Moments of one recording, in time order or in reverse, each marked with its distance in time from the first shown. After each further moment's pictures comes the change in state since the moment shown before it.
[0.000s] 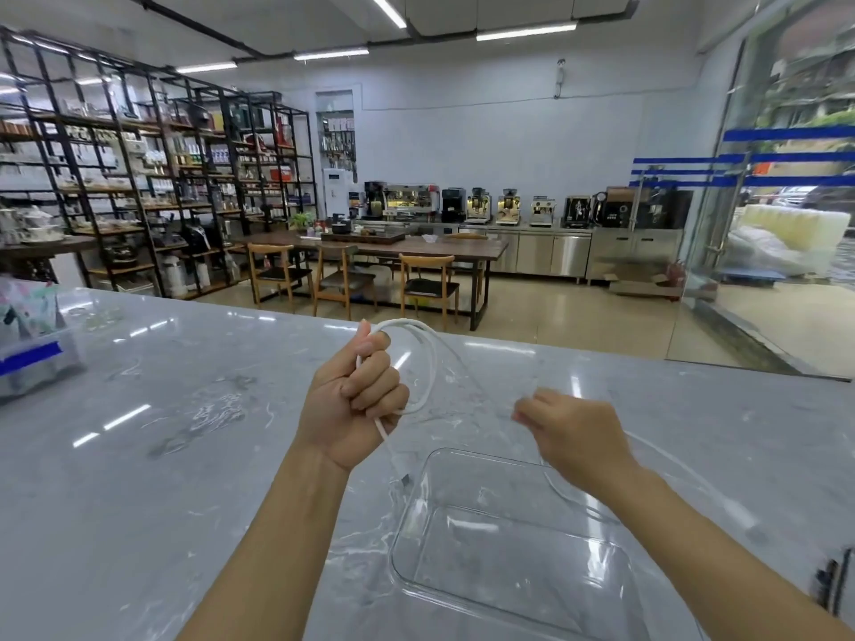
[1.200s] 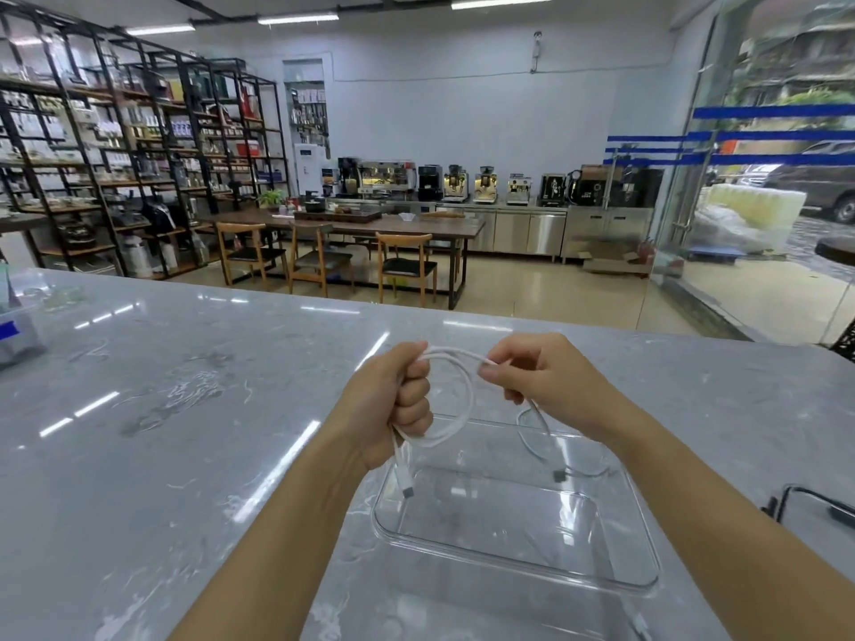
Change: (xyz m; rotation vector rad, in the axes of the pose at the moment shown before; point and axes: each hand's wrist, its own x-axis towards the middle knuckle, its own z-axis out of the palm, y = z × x) left_hand 0.005 -0.051 0.026 0.658 0.697 -0.071; right_hand 0.012 -0.027 -0.060 0.946 -0.343 0.346
